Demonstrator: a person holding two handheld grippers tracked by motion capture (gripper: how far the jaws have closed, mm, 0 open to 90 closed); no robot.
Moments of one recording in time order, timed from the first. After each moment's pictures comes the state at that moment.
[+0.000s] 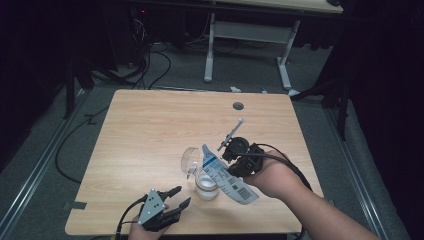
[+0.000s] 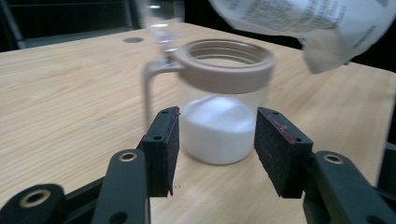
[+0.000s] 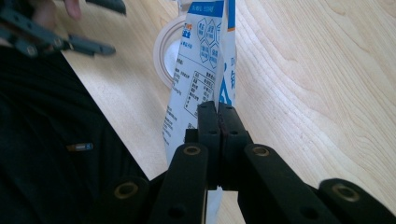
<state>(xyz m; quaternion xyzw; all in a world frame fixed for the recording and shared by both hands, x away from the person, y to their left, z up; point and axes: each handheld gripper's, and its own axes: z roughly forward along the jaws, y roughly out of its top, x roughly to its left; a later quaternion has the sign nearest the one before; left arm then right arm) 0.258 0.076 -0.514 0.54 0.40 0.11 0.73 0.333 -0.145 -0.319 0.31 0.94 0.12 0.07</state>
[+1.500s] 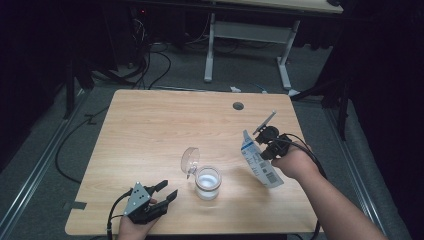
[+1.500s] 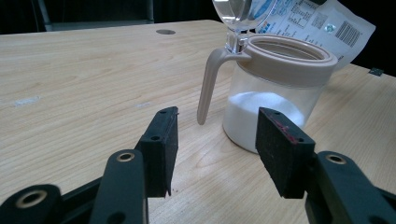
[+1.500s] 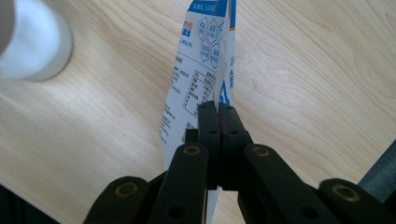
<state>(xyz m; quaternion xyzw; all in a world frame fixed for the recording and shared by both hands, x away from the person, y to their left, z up) 0.276 0.102 -0.519 0.51 0.44 0.11 0.73 0.400 -0.241 -0.377 0.44 0.89 0.06 0.11</state>
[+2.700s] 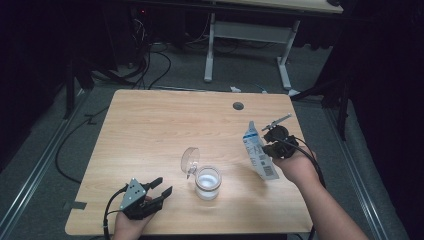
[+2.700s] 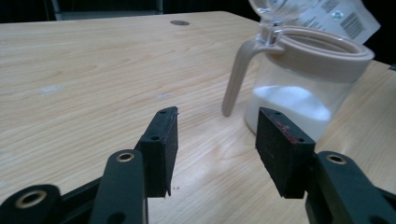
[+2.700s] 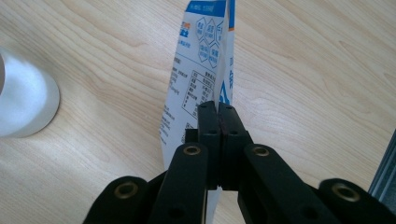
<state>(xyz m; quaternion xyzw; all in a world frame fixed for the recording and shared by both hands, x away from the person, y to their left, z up) 0.291 0.117 -0.522 0.52 0.47 0.12 0.71 0.390 -0.259 -0.379 0.48 0.85 0.16 0.17</state>
